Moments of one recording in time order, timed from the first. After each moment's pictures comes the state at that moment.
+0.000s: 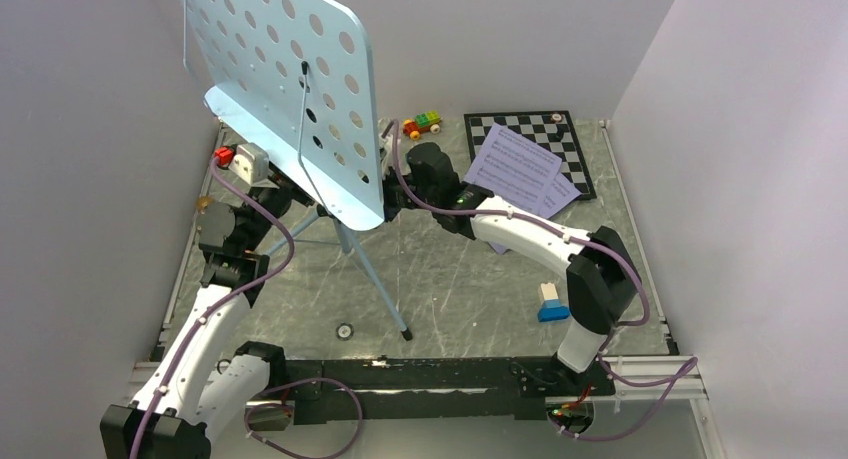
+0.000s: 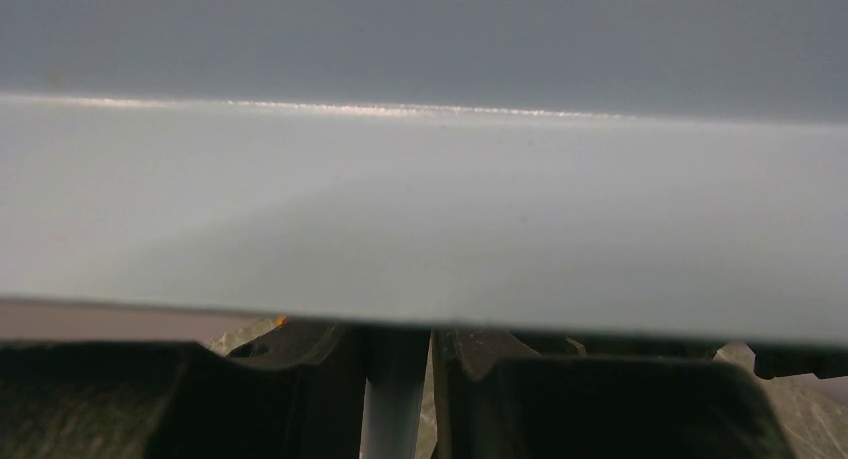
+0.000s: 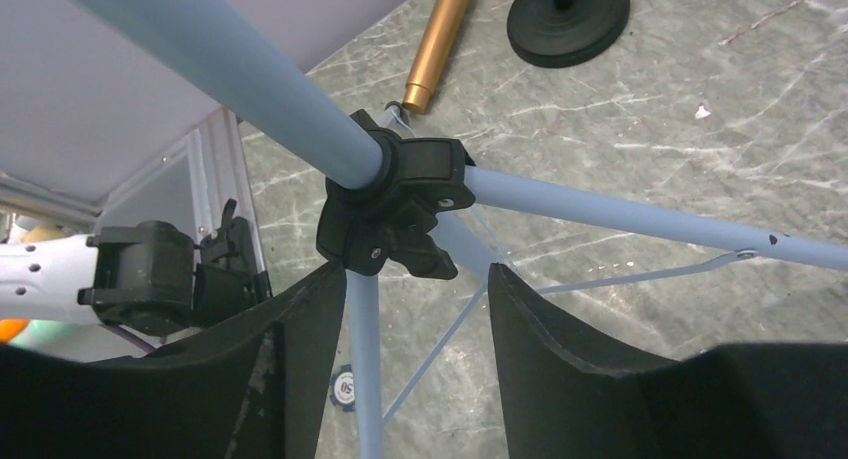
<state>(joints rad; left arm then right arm) -0.19 0.85 0.69 0.62 0.45 -0.30 0.82 1.72 1.35 0.06 -0.46 0.30</state>
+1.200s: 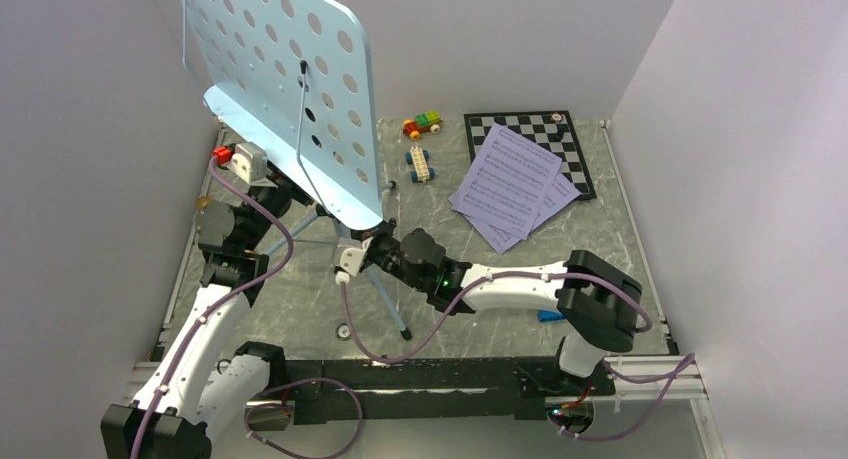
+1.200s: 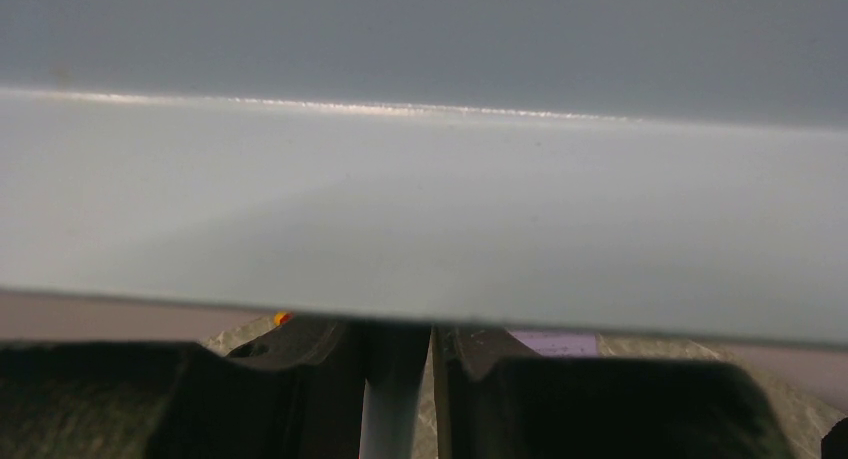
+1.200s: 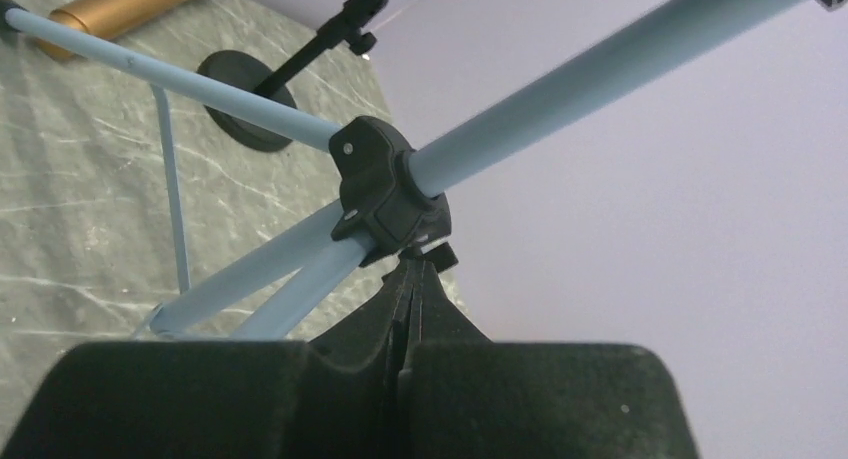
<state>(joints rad) -0.18 0.85 0.69 0.63 0.45 -0.32 1.16 1.65 0.94 0.75 0.16 -0.91</state>
